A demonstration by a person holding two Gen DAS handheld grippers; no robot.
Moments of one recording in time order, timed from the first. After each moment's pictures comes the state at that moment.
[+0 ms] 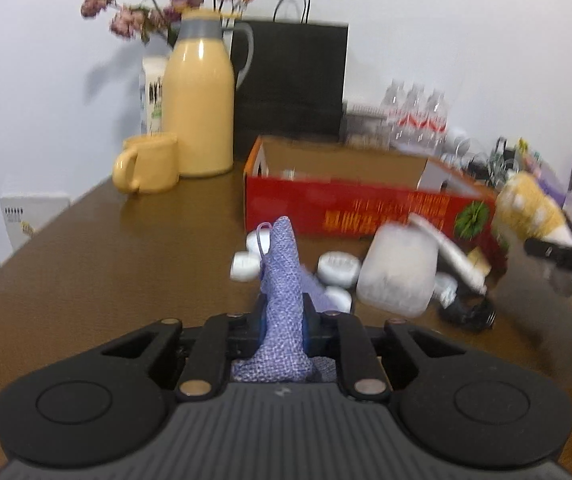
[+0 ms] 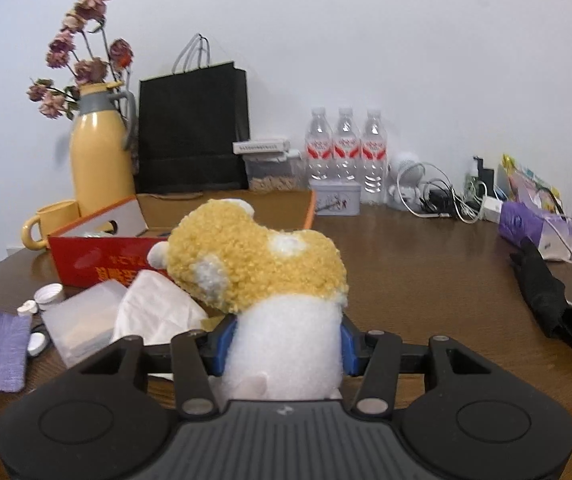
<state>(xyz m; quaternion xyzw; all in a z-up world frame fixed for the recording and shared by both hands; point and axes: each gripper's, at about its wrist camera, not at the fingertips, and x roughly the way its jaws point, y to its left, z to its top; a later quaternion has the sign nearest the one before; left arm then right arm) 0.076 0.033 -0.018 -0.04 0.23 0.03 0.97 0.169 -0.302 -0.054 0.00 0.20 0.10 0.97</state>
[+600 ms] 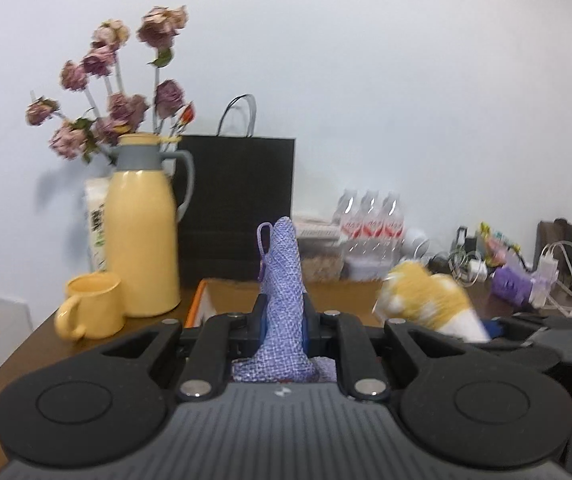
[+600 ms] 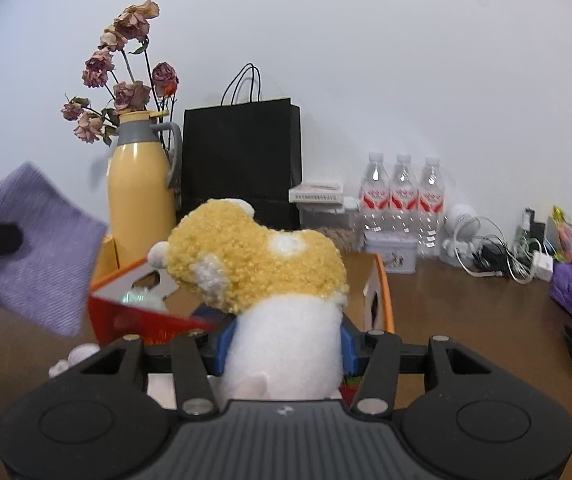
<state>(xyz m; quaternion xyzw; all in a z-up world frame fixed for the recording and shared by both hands) 0.144 0.000 0.069 -0.02 0.10 -0.03 0.99 0.215 -0.246 -0.009 -0.02 0.16 0.15 0.98</state>
